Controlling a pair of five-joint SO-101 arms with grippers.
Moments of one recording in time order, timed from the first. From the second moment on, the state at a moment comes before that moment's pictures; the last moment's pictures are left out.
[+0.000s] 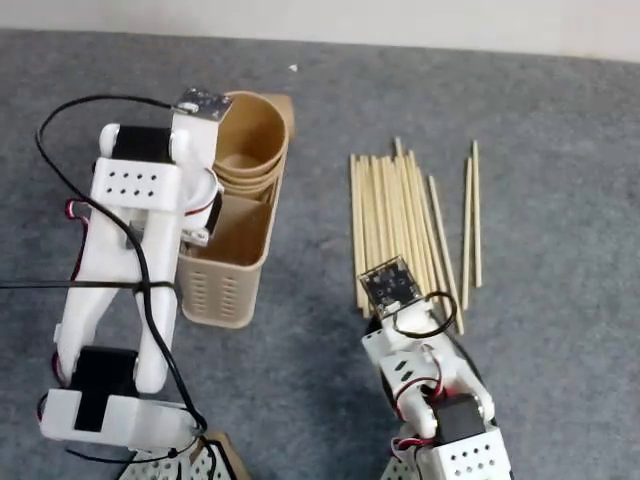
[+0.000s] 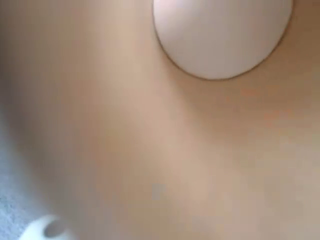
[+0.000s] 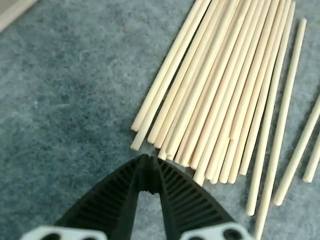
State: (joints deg) left arm -0.7 -3.2 -1.1 100.9 -2.6; right arm -20.3 -102.5 95.5 55.3 15.3
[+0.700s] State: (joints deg) left arm 0.2 -4.3 -12.9 100.7 -2.7; right arm -20.3 -102.5 96.0 53.7 15.3
